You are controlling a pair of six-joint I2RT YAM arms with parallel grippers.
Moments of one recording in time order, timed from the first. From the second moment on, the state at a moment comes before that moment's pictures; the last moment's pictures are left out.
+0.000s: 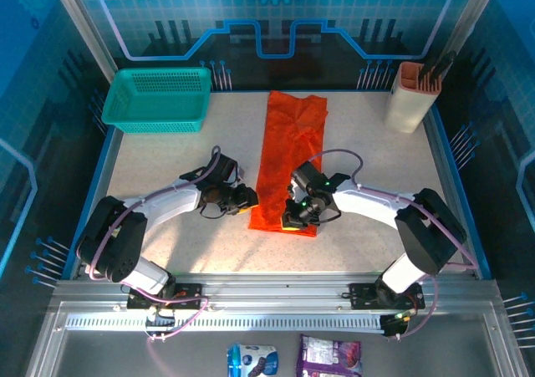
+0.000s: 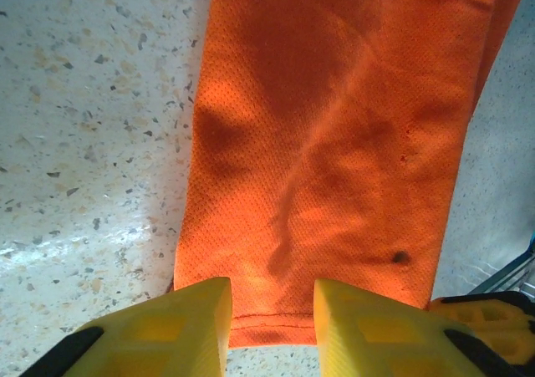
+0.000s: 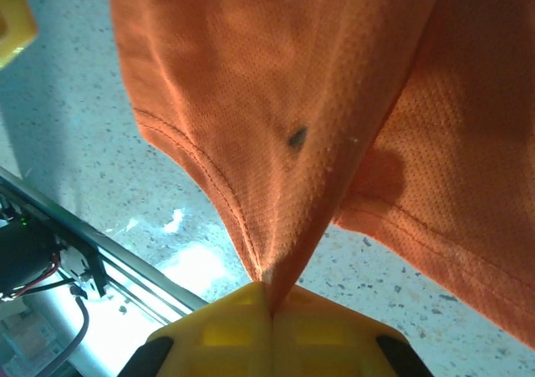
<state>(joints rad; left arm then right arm) -0.47 1.51 0.82 -0.37 0.45 -0.82 0.70 1.57 0.91 -0.57 -0.49 0.74</state>
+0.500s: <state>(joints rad) -0.52 1.57 0.88 -0.38 0.50 -0.80 0.70 1.61 0.82 -0.55 -0.43 0.76</state>
